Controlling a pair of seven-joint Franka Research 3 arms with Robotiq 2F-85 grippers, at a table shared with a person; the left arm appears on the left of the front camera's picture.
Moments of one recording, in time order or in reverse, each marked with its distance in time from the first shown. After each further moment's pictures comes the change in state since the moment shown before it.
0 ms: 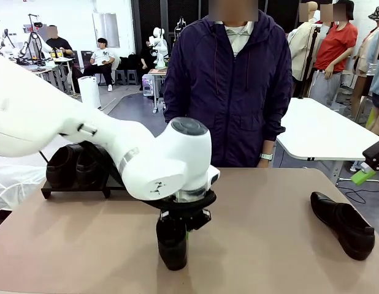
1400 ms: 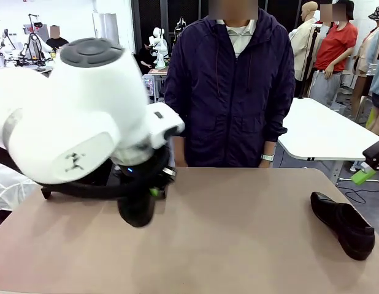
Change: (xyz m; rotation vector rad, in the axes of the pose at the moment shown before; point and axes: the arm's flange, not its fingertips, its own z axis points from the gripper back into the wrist) left arm -0.023 0.111 0.155 -0.084 -0.294 -0.193; right arm 0.001 0.000 0.001 0.000 0.000 -0.001
